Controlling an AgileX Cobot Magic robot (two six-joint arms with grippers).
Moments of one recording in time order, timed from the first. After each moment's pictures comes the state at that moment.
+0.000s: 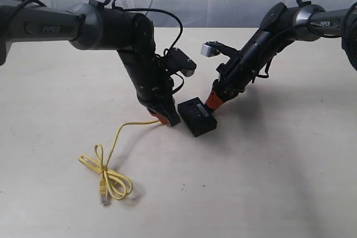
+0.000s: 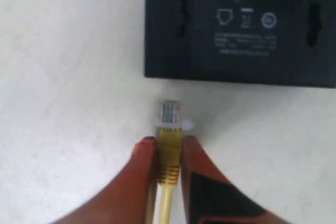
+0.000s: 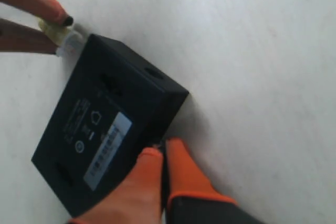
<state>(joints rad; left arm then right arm) -0.58 2.19 -1.54 -0.24 0.85 0.59 0.21 2.44 -1.76 0.71 1.23 -1.09</state>
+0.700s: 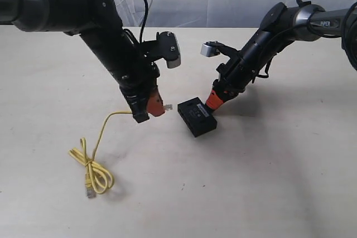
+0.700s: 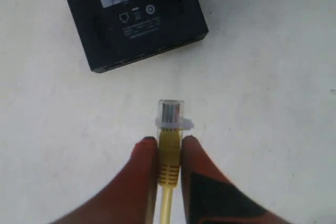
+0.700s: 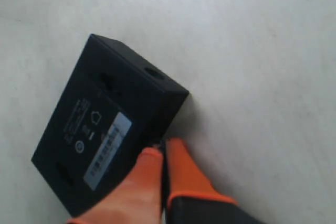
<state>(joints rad) -0.49 1.99 -1.39 -0.49 0.89 1.19 0.21 2.44 -1.76 0.71 1.23 -1.09</state>
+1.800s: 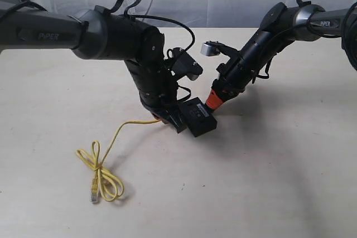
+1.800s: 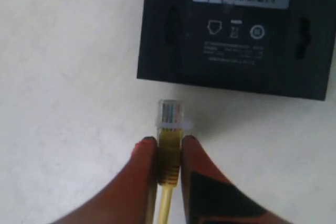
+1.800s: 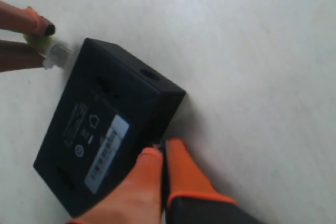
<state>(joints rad) -0.66 2.12 -1.46 -0.07 0.73 0.38 0.21 2.44 -1.76 0.72 1.23 -1.05</state>
